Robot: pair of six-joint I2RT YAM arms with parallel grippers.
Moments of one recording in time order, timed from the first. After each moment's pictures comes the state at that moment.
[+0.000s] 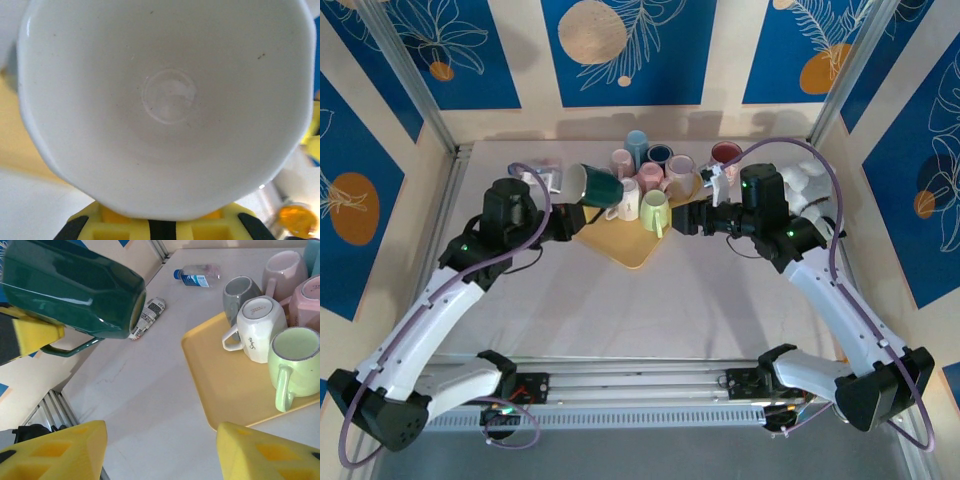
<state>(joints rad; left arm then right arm) -0.48 1.05 1.14 -0.59 0.24 -0.51 0.41 1.11 1.14 -0.53 -0.54 0.29</state>
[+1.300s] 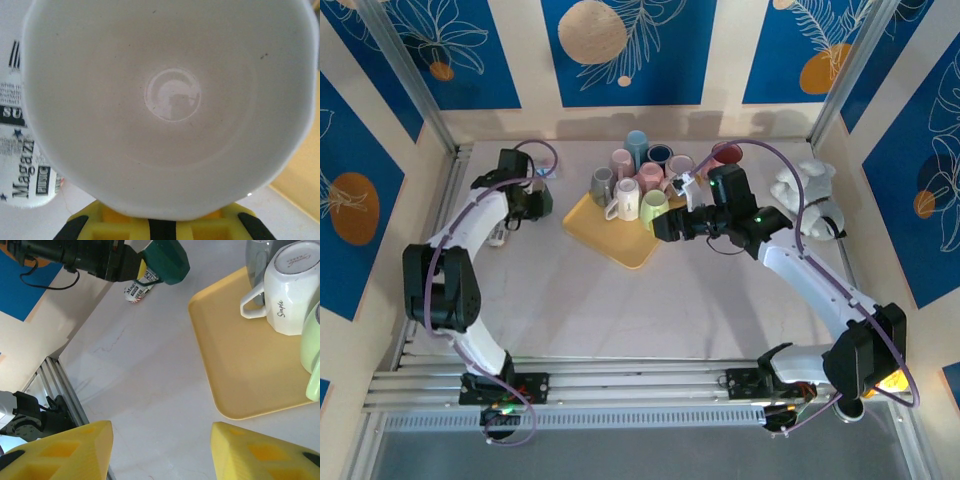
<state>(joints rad) -0.11 1.72 1.36 -0.71 -0.06 -0.15 0.48 1.29 1.14 -0.52 -0.58 0.24</state>
